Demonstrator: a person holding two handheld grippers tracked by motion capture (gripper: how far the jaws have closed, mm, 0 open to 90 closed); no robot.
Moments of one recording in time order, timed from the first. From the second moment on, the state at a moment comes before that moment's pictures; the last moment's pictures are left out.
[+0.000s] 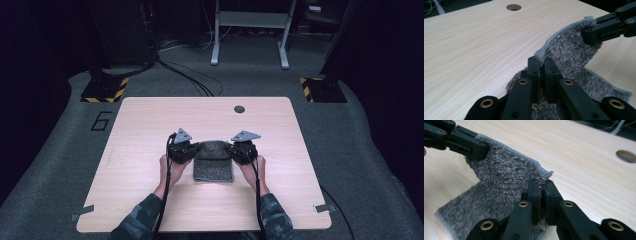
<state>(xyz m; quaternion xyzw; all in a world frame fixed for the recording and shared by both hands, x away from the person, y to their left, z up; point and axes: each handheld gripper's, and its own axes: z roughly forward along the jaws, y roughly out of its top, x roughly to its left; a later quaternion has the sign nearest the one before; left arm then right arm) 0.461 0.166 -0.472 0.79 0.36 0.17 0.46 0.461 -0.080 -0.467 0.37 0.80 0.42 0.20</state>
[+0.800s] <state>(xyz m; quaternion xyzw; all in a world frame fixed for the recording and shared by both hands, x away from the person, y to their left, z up) 0.411 0.183 -0.474 0.80 0.37 0.13 0.46 0.410 -0.114 -0.466 0.37 0.80 0.45 0.16</state>
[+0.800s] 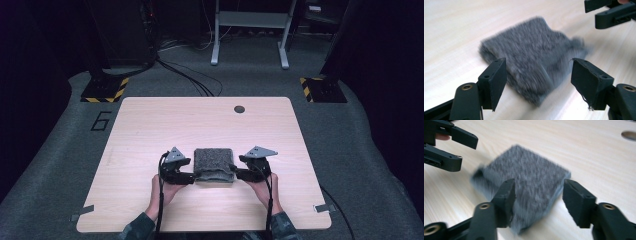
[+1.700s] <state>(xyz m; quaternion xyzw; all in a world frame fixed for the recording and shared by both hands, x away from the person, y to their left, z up) 0.423 0.170 -0.512 0.83 0.39 0.14 0.37 0.419 -0.096 -0.513 0.42 0.82 0.36 0.16</state>
